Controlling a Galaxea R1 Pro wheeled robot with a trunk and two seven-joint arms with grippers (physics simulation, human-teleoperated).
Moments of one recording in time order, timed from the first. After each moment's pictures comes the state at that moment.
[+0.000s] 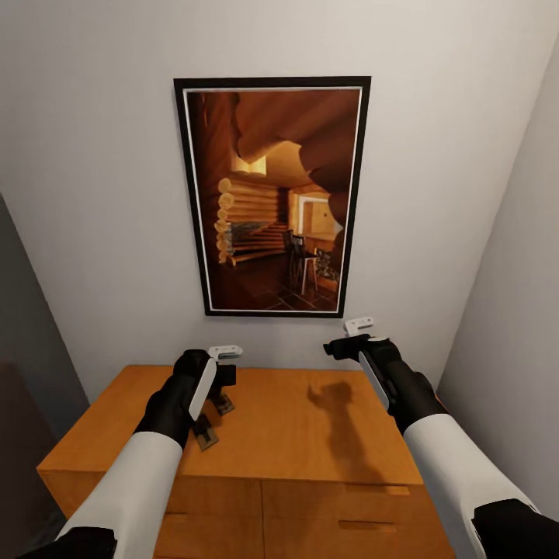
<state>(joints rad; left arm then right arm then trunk) -0.79 -0.17 0.03 -0.92 0.07 0.94 0.18 -0.86 0.00 0.18 -0.89 0.00 0.65 0.06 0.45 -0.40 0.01</state>
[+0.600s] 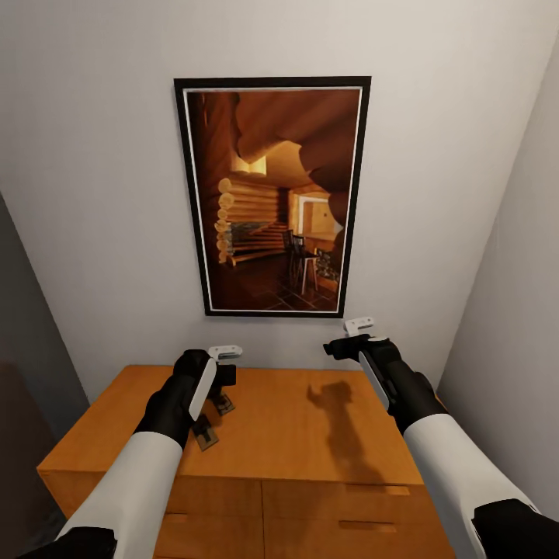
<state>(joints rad) -0.79 -0.17 0.03 -0.92 0.07 0.94 0.18 -0.86 0.00 0.18 -0.89 0.00 0.65 0.06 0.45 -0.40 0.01</state>
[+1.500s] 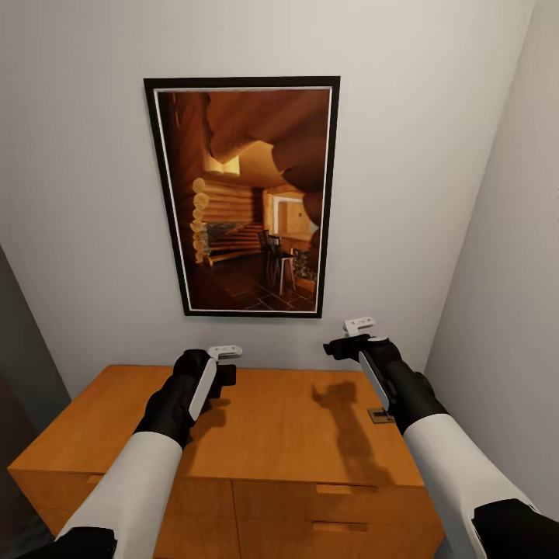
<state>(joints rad) -0.79 -0.17 0.03 -0.92 0.07 0.94 0.18 -0.86 0.00 0.18 -0.89 0.00 0.65 0.06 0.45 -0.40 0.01</state>
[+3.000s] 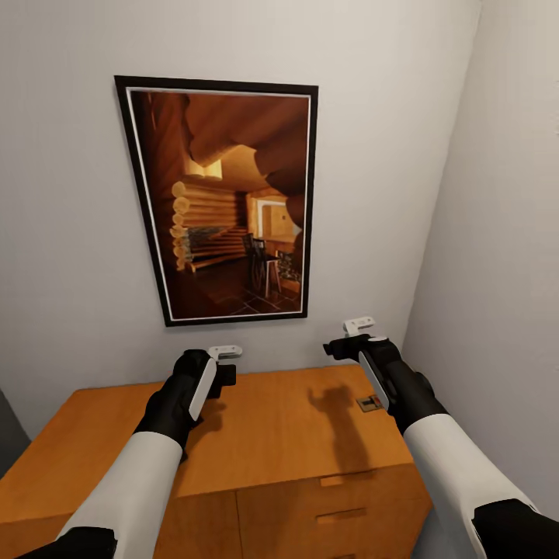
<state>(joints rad) -0.79 -0.17 0.03 -0.92 0.07 0.94 0.18 -0.86 0.00 0.18 -0.89 0.00 0.65 0.06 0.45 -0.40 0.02</state>
